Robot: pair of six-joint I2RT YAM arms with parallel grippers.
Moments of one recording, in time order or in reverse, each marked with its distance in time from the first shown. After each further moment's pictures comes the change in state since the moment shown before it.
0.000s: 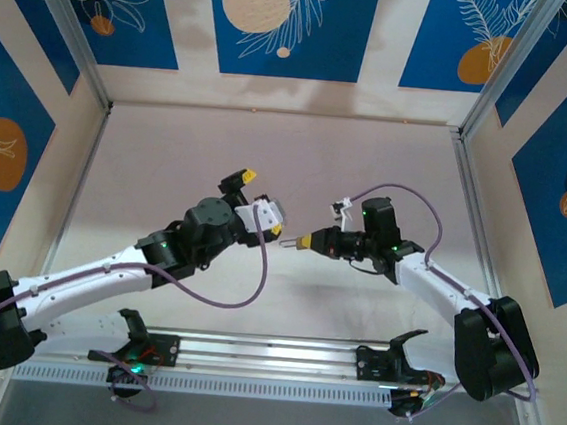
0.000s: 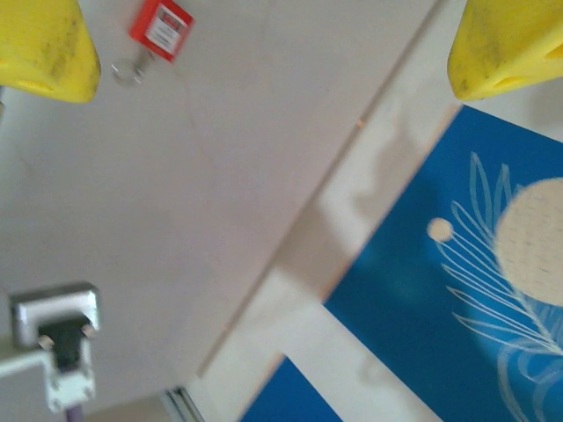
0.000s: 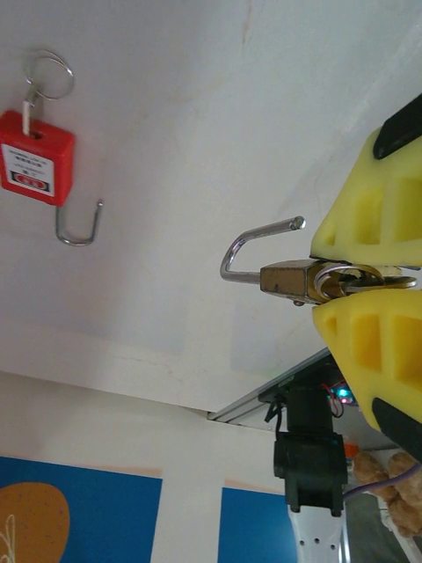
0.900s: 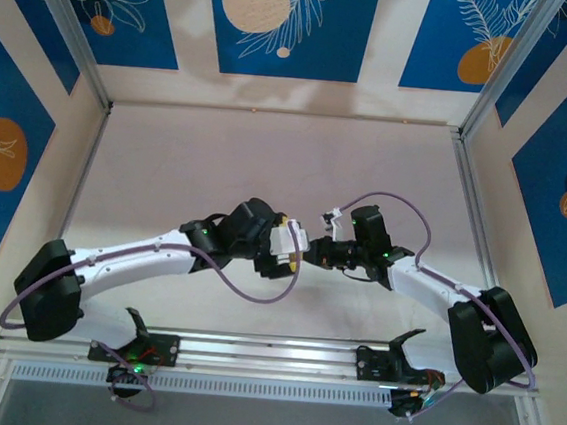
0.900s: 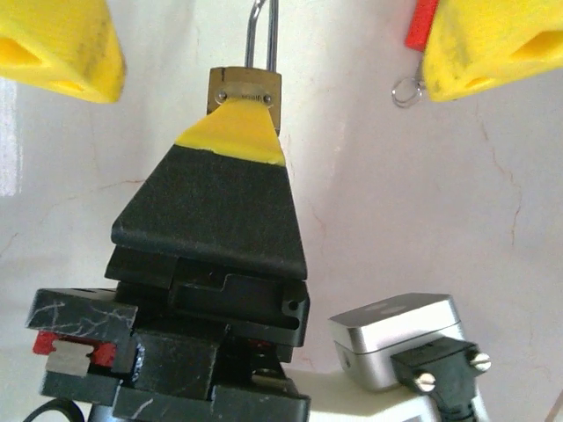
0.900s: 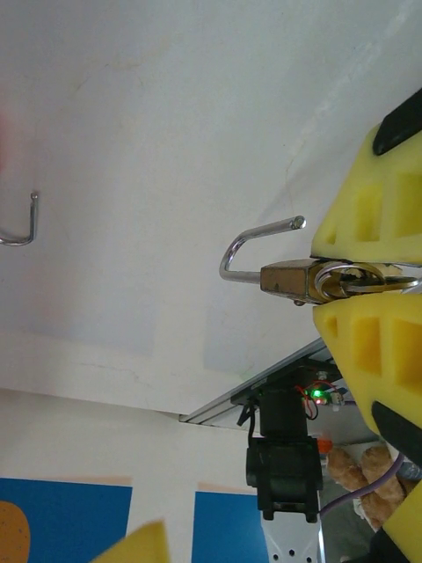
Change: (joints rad) left arm 0.007 0.275 0.104 -0.287 0.476 -0.168; right arm 0.083 0.041 -0.058 0.074 0.001 0.038
